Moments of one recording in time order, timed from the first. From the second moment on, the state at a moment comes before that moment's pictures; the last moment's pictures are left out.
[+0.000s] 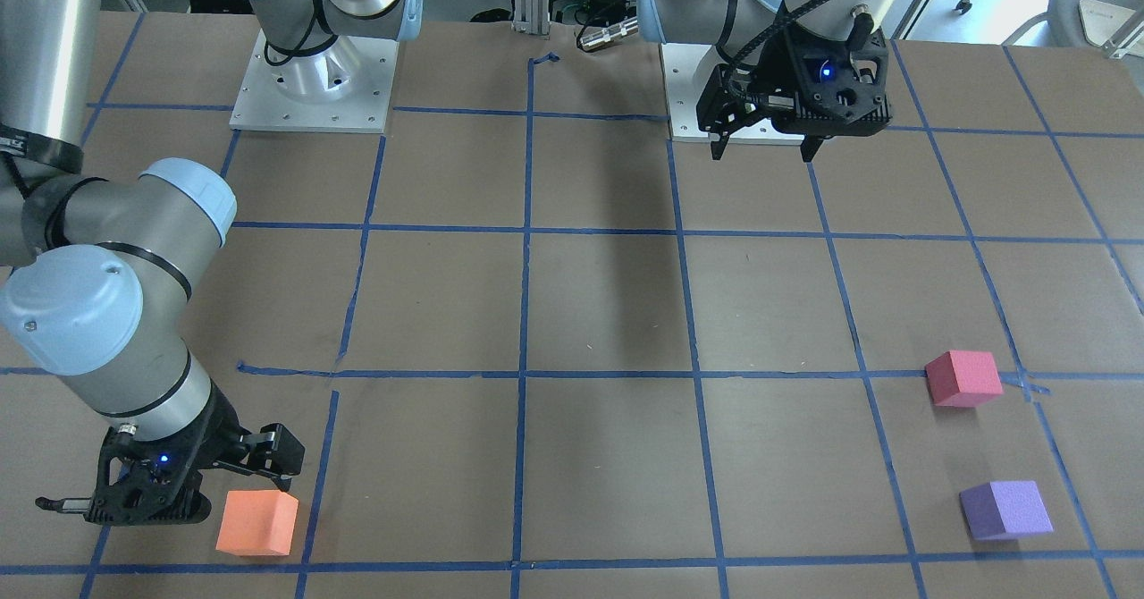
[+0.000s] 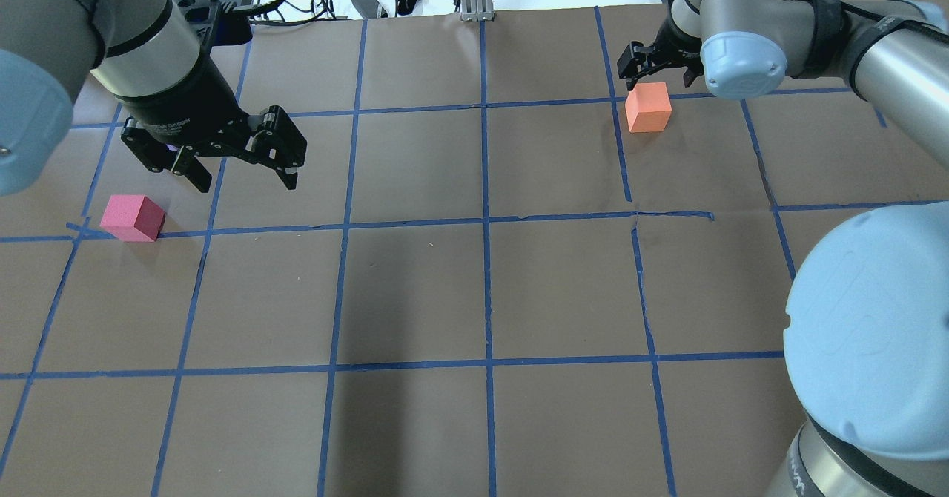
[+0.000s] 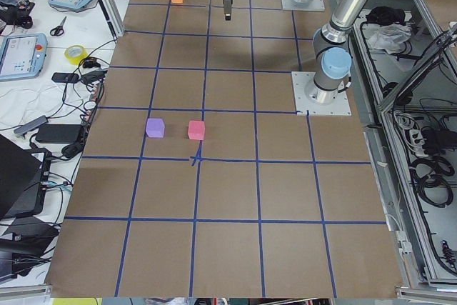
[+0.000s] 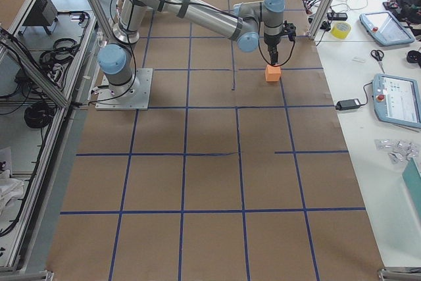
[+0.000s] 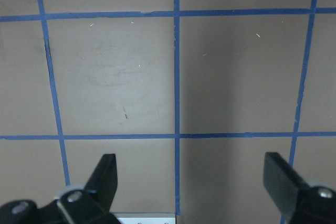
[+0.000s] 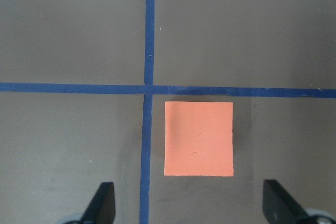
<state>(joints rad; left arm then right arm) -1.59 -1.49 -1.63 -1.63 1.58 -0.02 1.49 -1.03 1.49 -2.23 -1.53 -0.10</state>
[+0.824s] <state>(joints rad) -1.60 -1.50 -1.63 -1.62 1.58 -0.02 1.47 -0.93 1.46 -2.30 -1.52 -0.06</state>
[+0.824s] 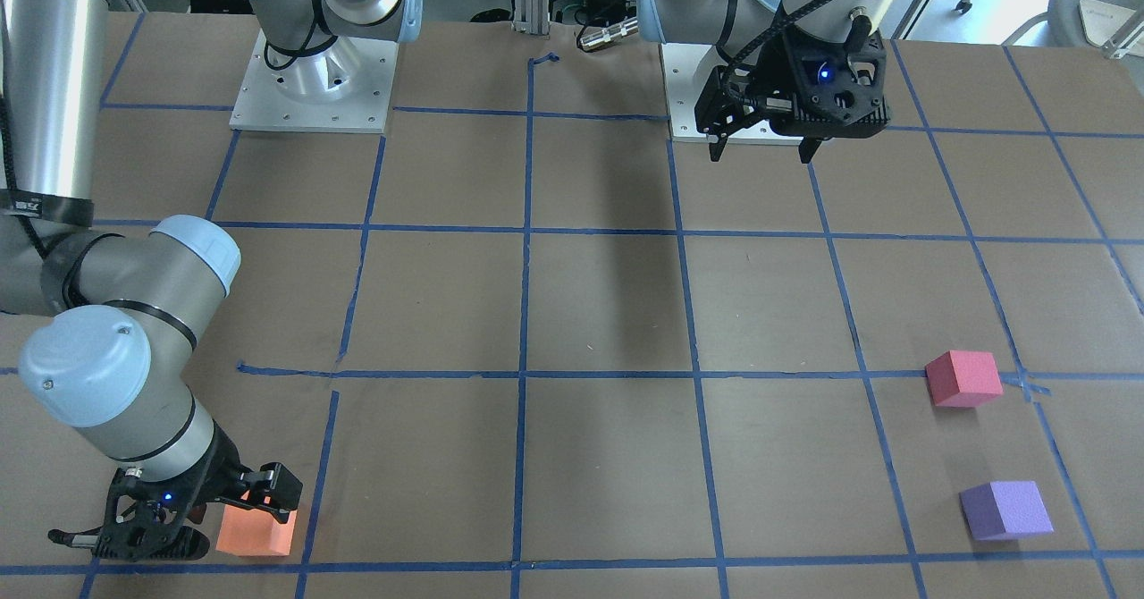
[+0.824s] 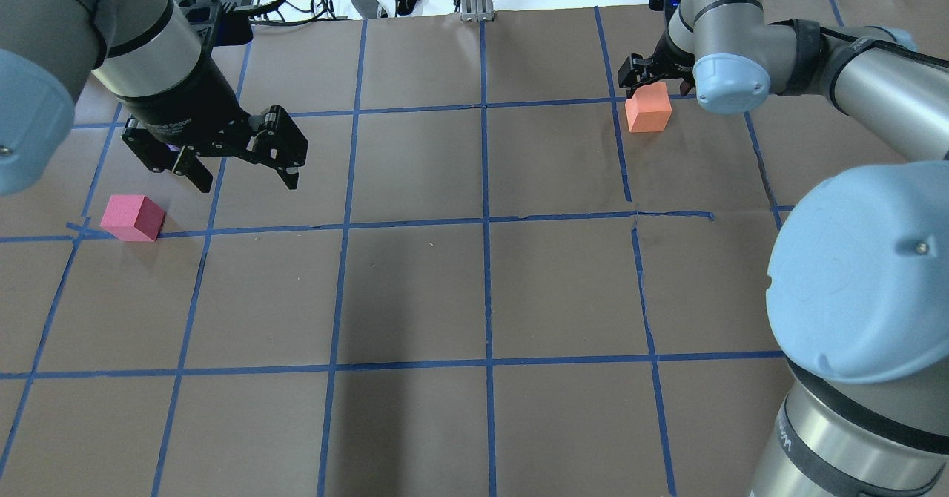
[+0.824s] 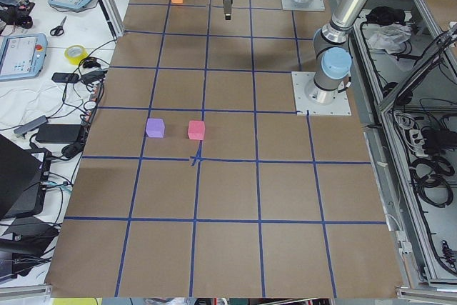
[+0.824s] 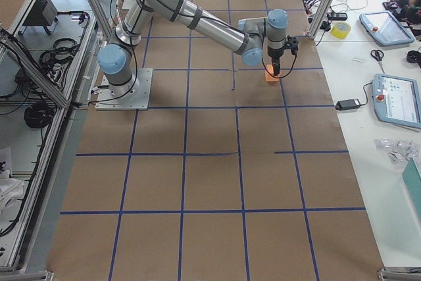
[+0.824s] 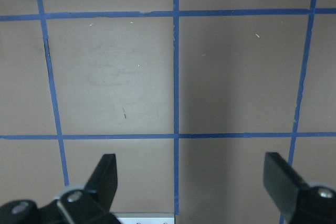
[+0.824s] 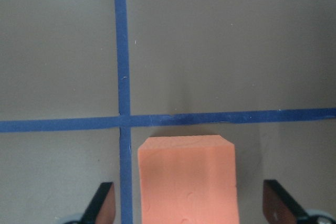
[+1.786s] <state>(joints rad) -1.60 -1.49 -1.62 -1.54 1.57 -0.02 1.47 -0.88 1.45 -2.36 -1.51 -0.05</state>
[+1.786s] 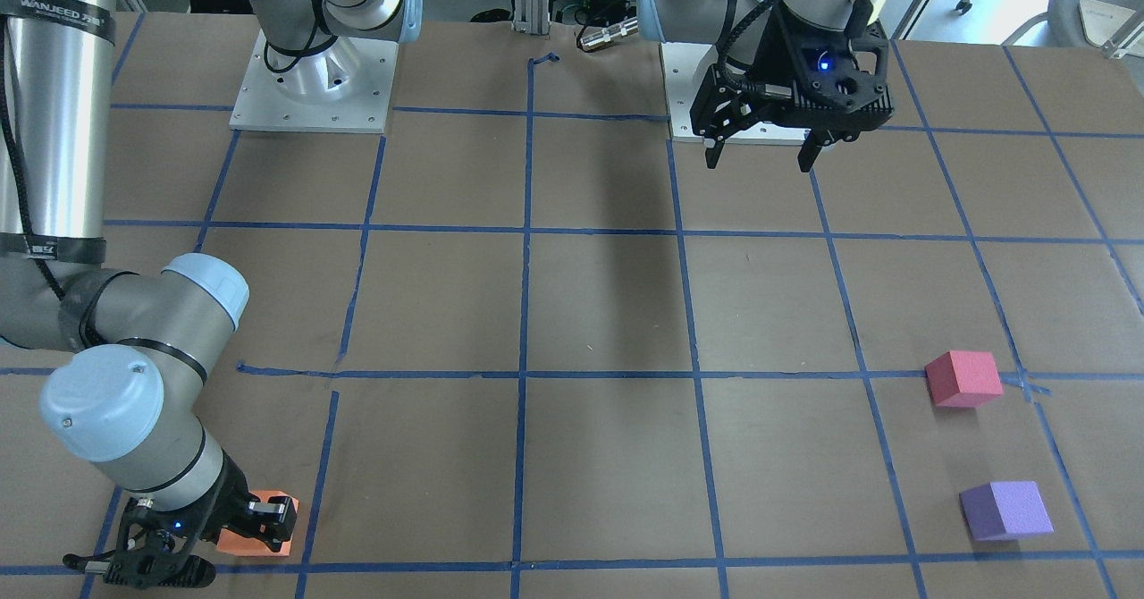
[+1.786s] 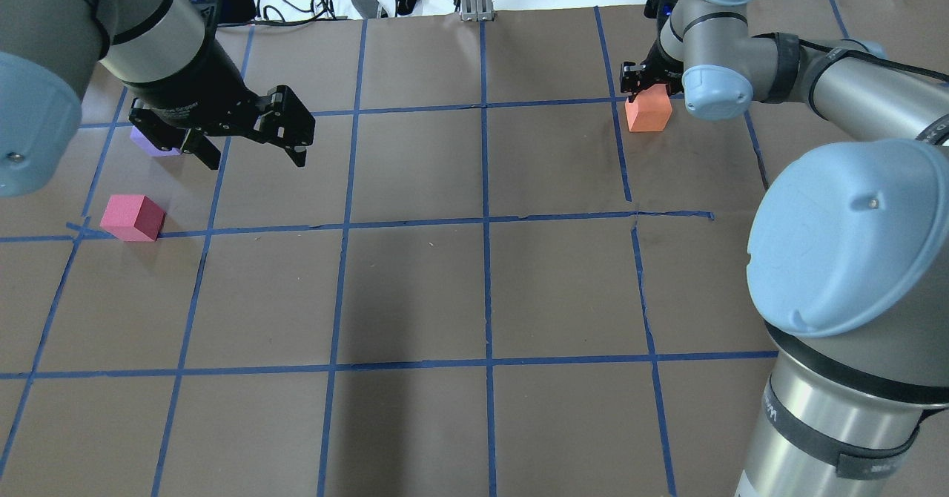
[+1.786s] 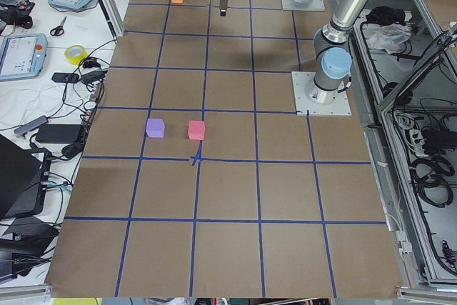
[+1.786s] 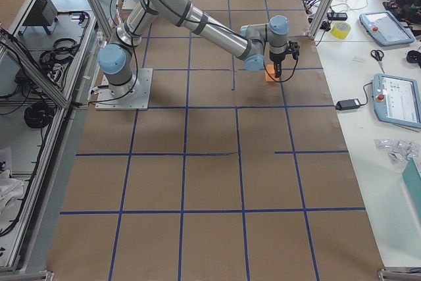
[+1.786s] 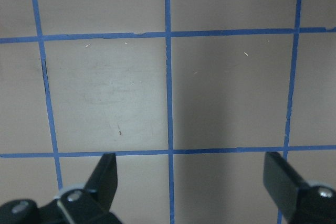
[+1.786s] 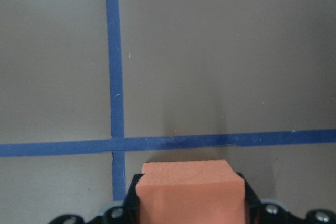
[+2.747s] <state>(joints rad) -1.59 -1.48 -1.63 -1.51 1.58 -0.02 1.68 -0.96 1.34 -2.17 -1.52 0.25</state>
